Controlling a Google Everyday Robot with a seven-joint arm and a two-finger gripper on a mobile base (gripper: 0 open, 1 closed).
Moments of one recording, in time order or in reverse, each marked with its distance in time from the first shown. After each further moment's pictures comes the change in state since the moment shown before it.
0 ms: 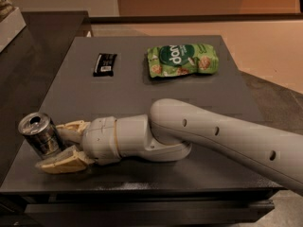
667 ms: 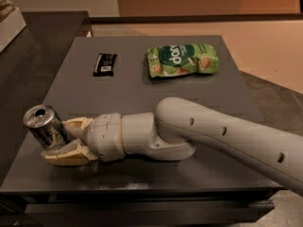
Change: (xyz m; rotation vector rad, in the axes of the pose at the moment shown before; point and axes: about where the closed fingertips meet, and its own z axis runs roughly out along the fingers) arm -0.011 -0.005 -0.011 0.022 -0.038 -0.030
